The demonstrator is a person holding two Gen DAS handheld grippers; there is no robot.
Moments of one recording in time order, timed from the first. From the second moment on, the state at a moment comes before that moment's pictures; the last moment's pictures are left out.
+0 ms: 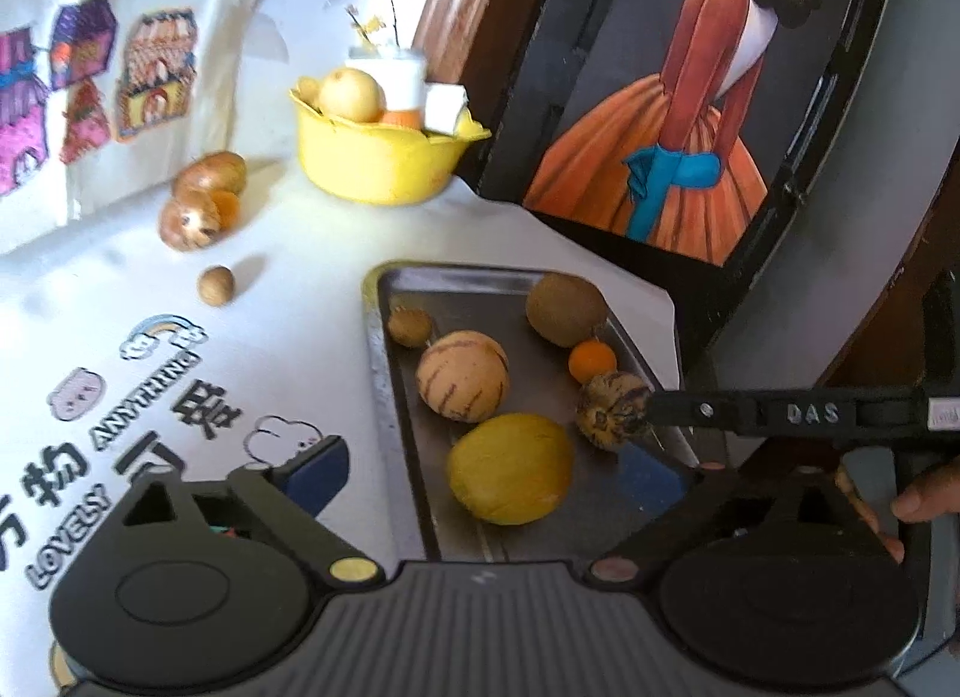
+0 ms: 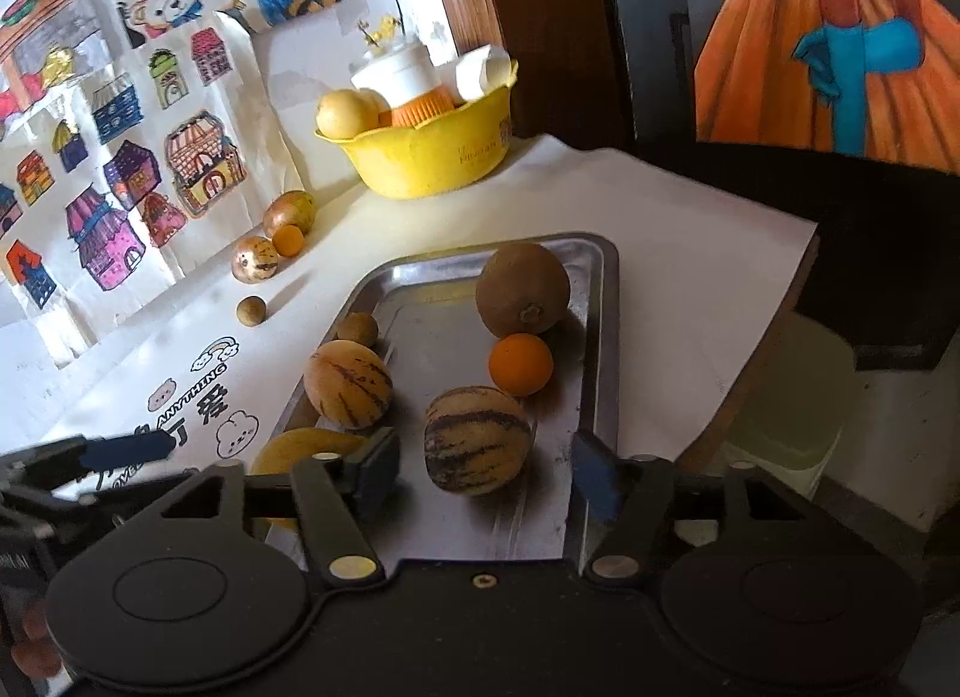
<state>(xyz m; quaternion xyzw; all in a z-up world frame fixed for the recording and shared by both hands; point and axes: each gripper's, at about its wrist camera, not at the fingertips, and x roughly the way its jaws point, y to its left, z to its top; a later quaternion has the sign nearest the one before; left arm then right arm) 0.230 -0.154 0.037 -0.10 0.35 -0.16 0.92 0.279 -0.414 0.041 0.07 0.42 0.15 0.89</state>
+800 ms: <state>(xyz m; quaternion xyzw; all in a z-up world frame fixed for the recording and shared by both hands) 0.153 -0.105 0.033 -0.03 0.35 -0.09 0.93 0.154 -0.356 0.065 0.01 0.43 0.21 0.88</state>
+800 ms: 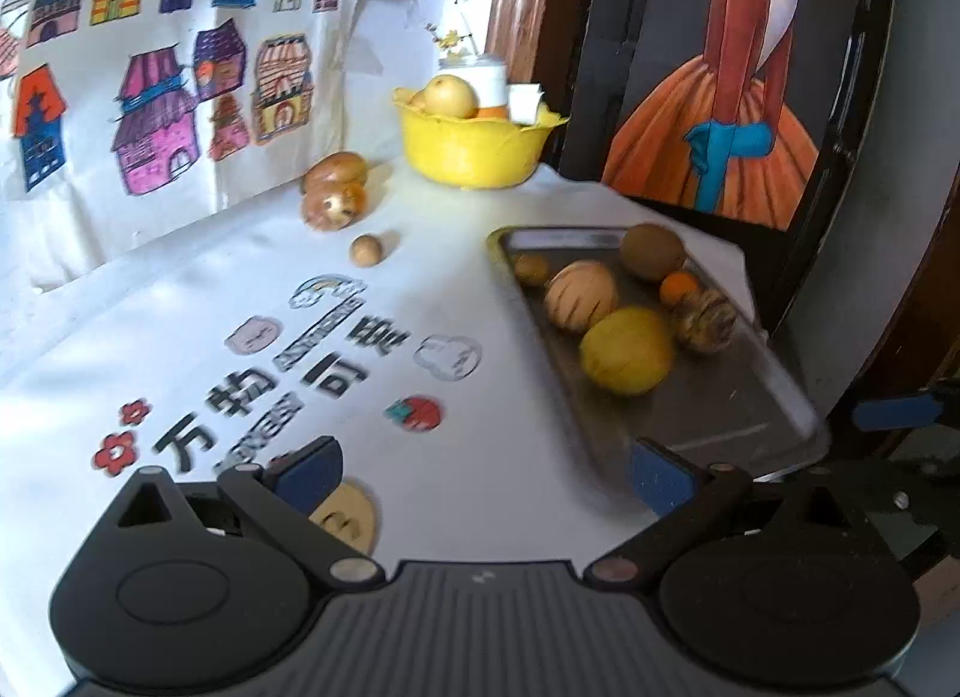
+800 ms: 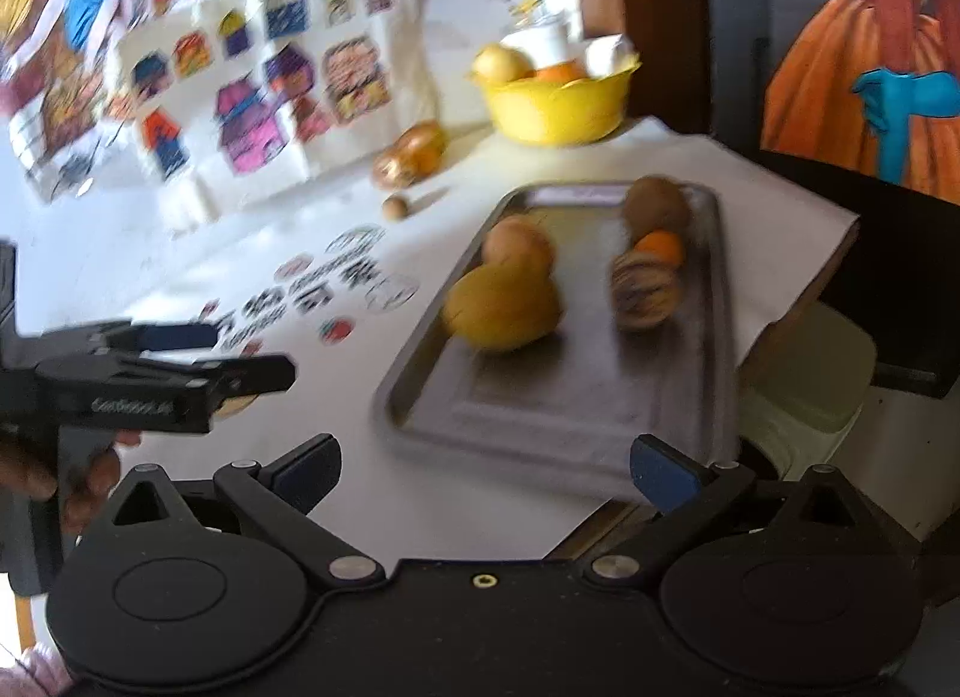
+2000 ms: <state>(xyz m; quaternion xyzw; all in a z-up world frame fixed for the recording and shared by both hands) 0.154 0.043 0.066 0.03 0.31 0.02 0.95 0.175 -0.188 0.093 -0.12 0.48 0.34 0.80</state>
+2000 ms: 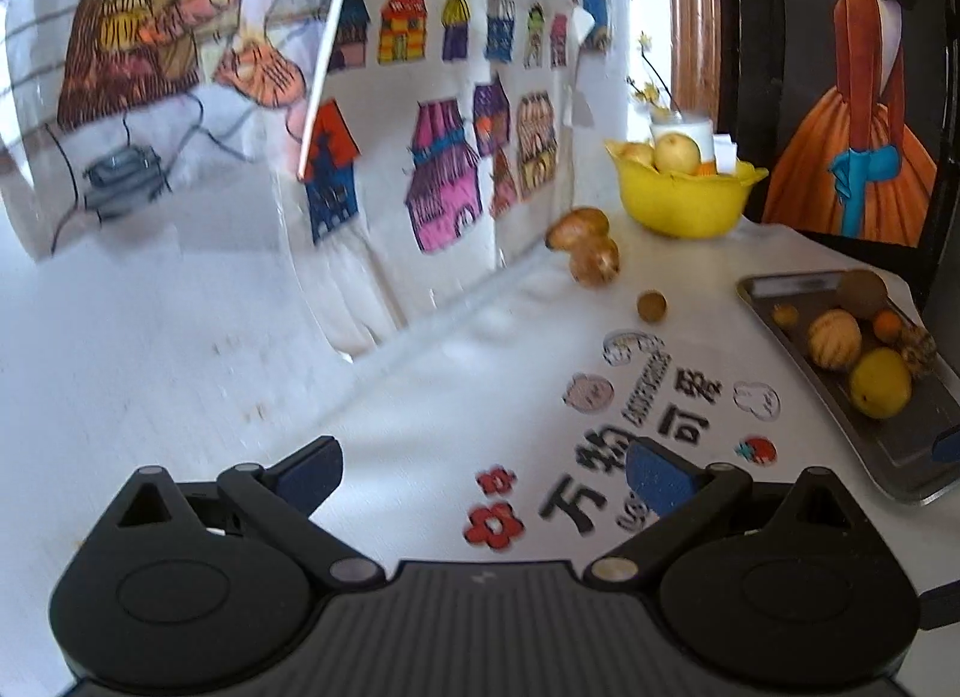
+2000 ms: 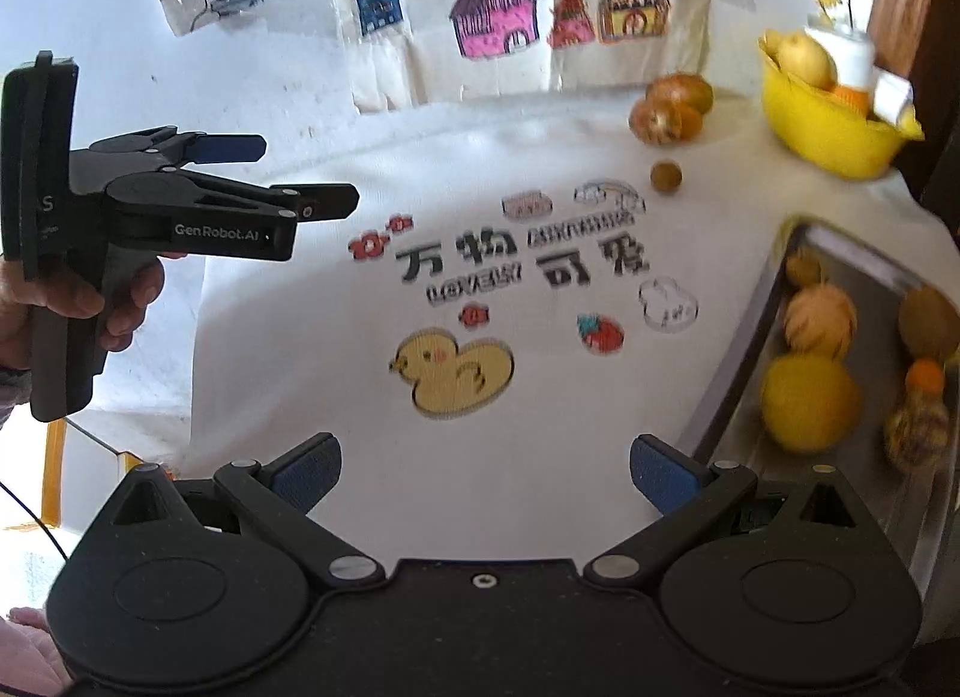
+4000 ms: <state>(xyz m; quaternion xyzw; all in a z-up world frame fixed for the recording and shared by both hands) 0.378 0.004 0.017 0.06 0.29 -0.08 0.95 0.498 -0.192 0.068 0.10 0.43 0.19 0.88</state>
